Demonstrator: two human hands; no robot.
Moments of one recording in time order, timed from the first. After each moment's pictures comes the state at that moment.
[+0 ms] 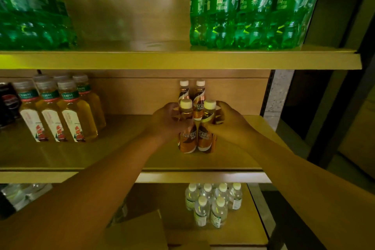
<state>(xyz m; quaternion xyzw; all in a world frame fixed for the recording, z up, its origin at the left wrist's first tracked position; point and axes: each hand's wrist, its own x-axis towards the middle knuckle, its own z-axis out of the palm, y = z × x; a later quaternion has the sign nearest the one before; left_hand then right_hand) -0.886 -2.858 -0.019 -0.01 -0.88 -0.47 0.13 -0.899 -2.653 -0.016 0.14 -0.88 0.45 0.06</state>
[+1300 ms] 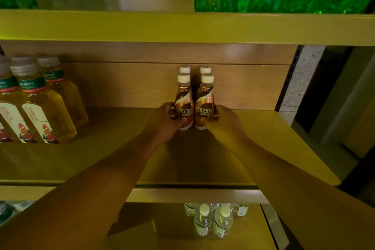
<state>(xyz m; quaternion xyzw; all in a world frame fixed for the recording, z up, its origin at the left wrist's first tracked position) -0.985 -2.873 -0.086 0.03 -0.86 -0.49 0.13 -0.991 -2.683 -0.084 0.09 -0.88 0.45 0.10</state>
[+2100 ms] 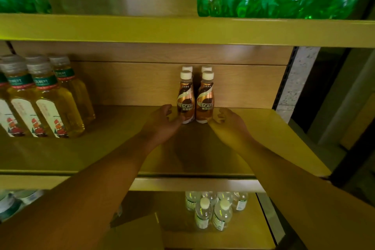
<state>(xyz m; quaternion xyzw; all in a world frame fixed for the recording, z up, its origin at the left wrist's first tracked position) -0.958 -2.882 -0.084 0.05 -0.88 -0.45 0.10 -0.954 -2.677 -0.069 0.04 -0.91 0.41 0.07</state>
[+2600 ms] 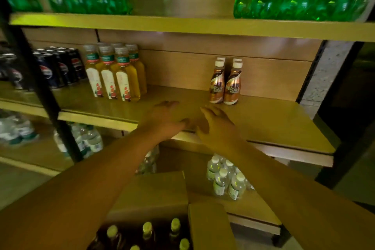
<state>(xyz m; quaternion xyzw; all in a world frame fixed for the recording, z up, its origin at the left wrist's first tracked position) -0.779 -2.913 -0.063 0.07 -0.97 -0.17 0.16 -0.818 -2.730 -0.080 0.29 -0.93 0.20 0.11</state>
